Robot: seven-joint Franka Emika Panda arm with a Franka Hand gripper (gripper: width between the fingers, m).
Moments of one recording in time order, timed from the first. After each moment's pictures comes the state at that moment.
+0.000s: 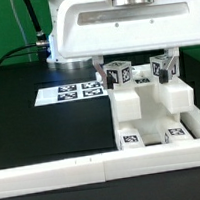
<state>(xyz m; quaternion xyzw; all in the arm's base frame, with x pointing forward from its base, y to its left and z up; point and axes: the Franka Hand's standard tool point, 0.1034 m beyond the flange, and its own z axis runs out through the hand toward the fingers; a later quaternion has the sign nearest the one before) 0.659 0.042 0.105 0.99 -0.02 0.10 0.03</state>
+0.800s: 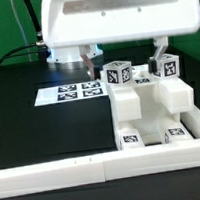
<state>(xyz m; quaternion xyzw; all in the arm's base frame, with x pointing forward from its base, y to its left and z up) 0.654 0.026 0.136 1.00 -0.04 0.09 0.01</state>
